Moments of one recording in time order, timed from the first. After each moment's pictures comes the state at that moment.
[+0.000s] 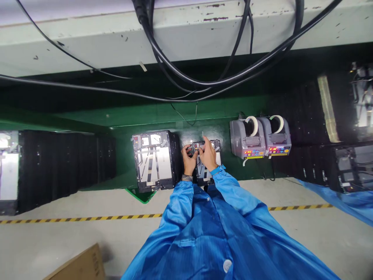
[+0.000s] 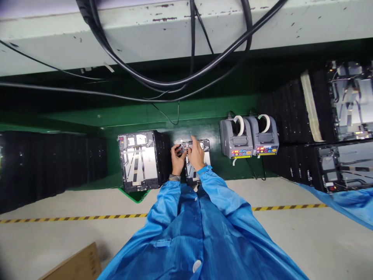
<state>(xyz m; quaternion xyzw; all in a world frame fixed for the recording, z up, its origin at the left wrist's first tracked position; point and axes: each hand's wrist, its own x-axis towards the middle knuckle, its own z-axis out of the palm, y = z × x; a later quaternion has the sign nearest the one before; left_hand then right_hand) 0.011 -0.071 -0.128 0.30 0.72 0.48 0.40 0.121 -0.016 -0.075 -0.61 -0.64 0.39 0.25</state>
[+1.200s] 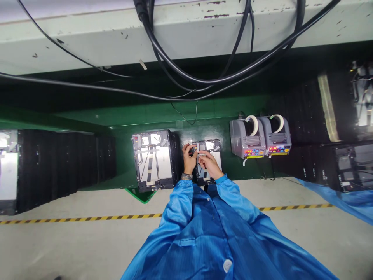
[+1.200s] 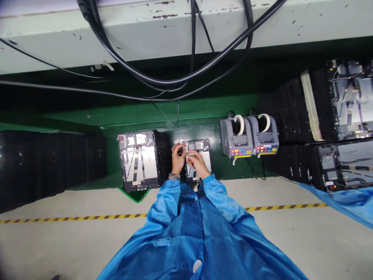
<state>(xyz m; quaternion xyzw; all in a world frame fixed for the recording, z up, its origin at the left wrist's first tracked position) 0.009 -0.065 -0.108 0.36 0.72 0.44 0.41 0.138 -0.057 -0.077 -0.50 -0.22 0.78 0.31</state>
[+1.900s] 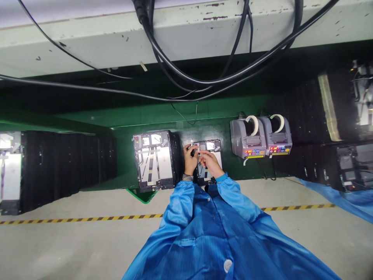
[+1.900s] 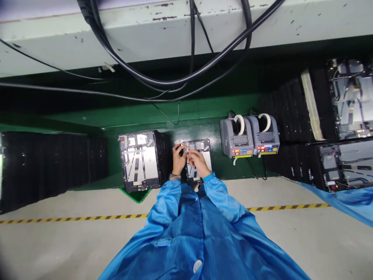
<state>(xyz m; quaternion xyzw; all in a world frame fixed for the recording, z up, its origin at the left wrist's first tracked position) 0.008 -0.064 -0.110 0.41 0.71 0.43 0.37 0.134 -0.049 -0.080 -0.52 -0.21 0.77 0.31</state>
